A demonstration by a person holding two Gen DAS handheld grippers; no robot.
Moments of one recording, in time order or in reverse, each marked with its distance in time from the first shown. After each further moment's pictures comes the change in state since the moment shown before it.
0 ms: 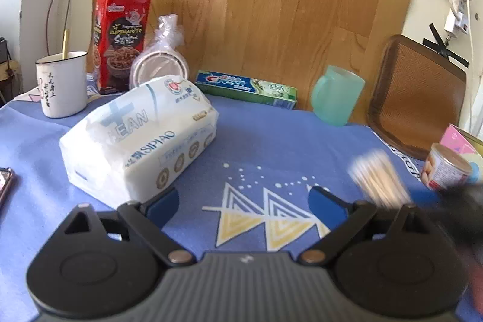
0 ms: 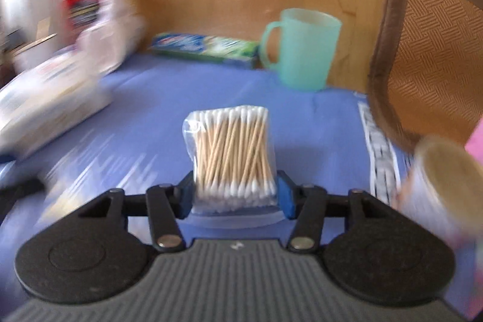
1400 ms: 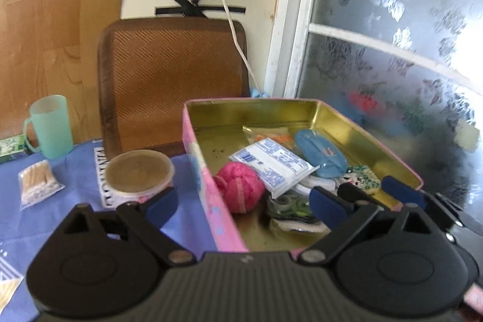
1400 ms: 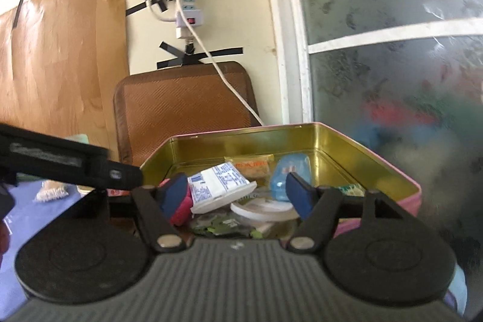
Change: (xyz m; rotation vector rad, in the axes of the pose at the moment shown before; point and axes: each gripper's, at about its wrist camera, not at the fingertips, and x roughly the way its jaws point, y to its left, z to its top) left arm -0.041 -0.297 0.007 0.366 0.077 -0.543; right arm -0.225 -0.145 -0.136 0.387 -0.487 -0.578
